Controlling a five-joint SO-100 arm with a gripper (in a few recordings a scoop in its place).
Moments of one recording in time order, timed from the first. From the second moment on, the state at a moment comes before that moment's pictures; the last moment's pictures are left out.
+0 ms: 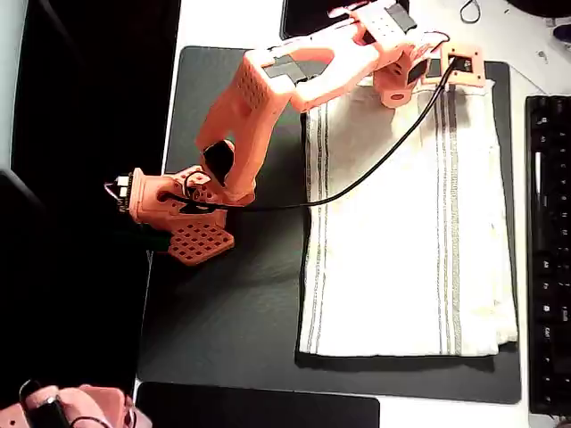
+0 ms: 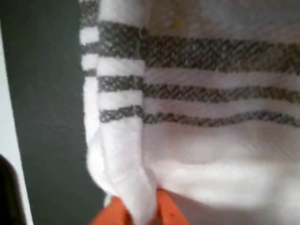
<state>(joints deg) -37.3 59.7 74.4 63.5 -57.5</state>
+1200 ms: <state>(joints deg) -4.2 96.9 75.4 95.3 -82.5</state>
